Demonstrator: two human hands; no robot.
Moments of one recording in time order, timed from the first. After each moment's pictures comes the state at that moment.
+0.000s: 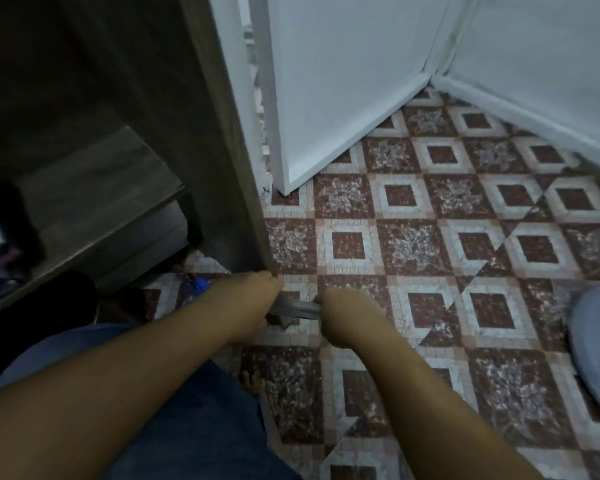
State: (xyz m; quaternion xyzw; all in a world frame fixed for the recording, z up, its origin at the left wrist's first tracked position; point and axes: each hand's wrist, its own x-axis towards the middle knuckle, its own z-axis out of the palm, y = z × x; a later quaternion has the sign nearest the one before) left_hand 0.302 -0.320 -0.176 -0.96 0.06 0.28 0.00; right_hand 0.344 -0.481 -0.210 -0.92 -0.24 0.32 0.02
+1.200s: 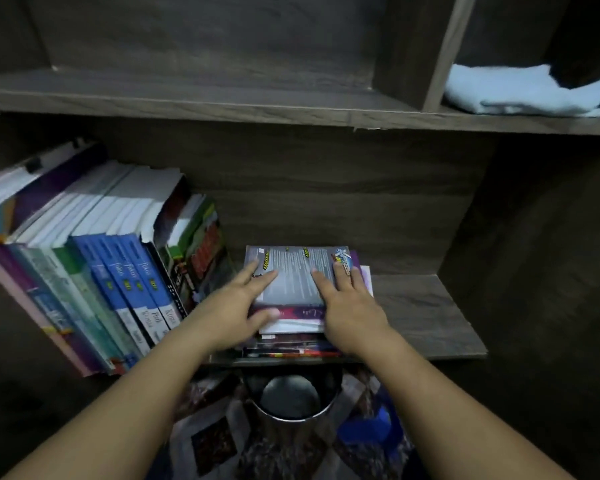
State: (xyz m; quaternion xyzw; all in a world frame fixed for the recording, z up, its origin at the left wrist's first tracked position) left_hand 0.047 0.033 -0.082 -0.92 -0.33 -0.08 -0.21; right_hand 0.224 -0.088 -0.069 -0.82 -0.57 0.06 0.04
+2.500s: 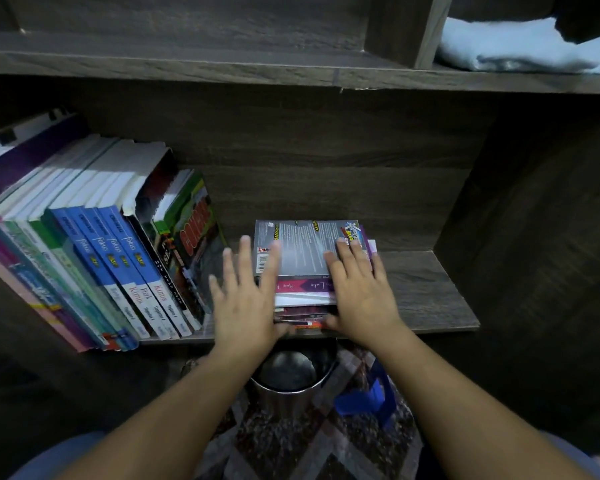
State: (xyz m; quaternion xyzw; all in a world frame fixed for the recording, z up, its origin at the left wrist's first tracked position) left_hand 0.080 -0.036 -0.105 -0.87 -0.46 -0.16 -0.01; right_hand 0.246 -0.110 -0.094 -0.80 -0.59 -0.09 0.00
